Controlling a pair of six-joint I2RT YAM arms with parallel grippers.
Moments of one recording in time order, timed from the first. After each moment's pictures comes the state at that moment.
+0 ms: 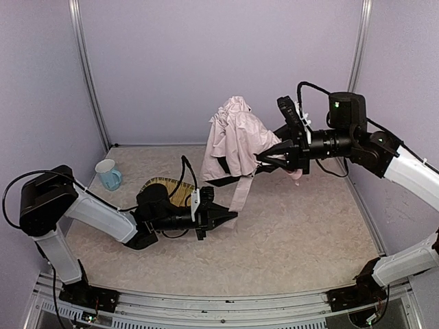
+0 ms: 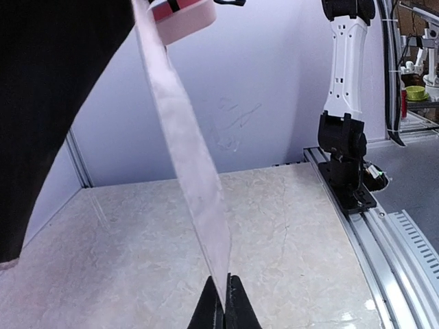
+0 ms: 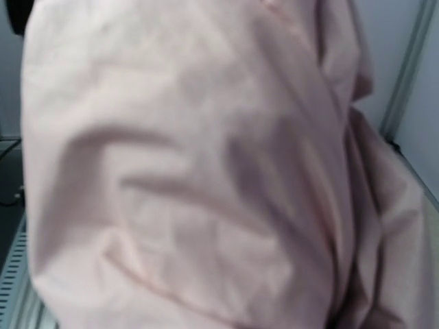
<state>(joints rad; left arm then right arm) -0.97 1.75 0.66 1.17 0.49 0.17 0.70 1.22 1.26 -0.30 -0.74 -0.27</state>
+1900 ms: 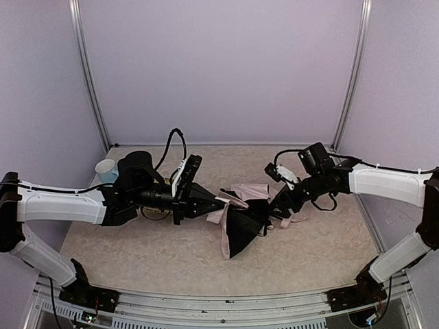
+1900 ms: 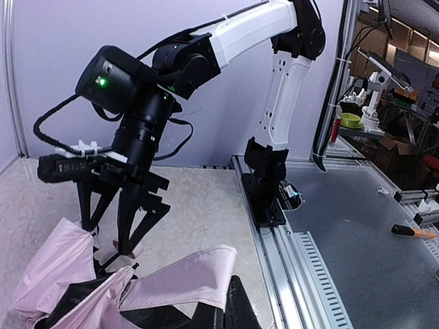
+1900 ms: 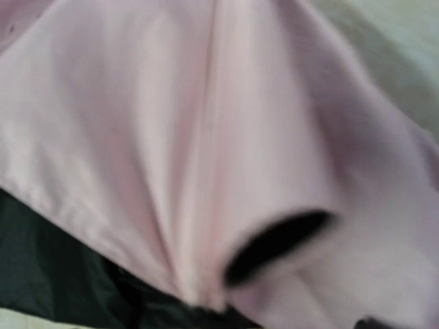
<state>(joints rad) -0.89 1.41 0.78 0.56 0.77 -0.05 0.55 1.43 0.96 -0.42 -0.40 -0.20</state>
